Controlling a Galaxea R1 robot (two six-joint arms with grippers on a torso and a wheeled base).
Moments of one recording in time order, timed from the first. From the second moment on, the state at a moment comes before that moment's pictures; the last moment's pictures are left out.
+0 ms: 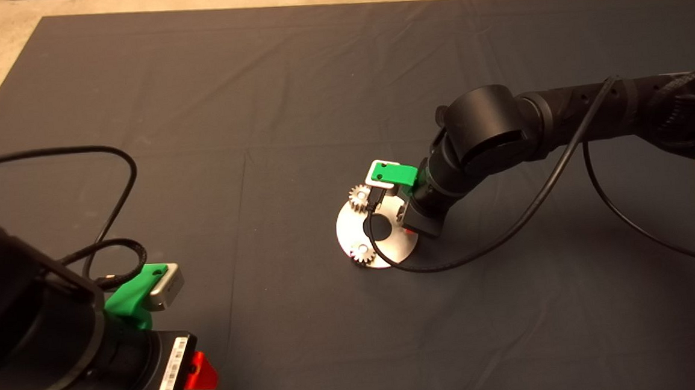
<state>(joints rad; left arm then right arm) -0.46 2.14 -0.34 0.11 1.53 -1.74 0.31 2.71 -1.04 -0.46 -1.53 0.59</state>
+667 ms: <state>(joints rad) -0.46 2.14 -0.34 0.11 1.53 -1.74 0.31 2.71 -1.03 -0.45 -1.53 0.59</state>
